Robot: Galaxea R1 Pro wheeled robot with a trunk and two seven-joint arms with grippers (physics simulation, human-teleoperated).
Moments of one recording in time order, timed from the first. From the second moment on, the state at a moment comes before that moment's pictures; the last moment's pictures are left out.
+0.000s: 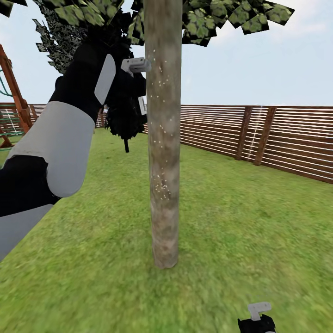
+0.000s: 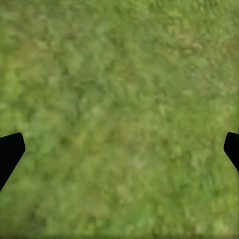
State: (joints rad) left arm -1.83 -0.17 0.02 -0.62 -0.02 1.00 -0.14; right arm -0.54 -0.13 0.08 0.06 0.10 -0.22 -0.08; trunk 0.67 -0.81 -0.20
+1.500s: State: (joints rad) left arm -1.83 -0.12 0.03 -0.42 -0.02 0.97 -0.13; right arm -0.54 -0.13 0.08 0.06 0.10 -0.22 -0.08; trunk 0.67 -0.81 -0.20
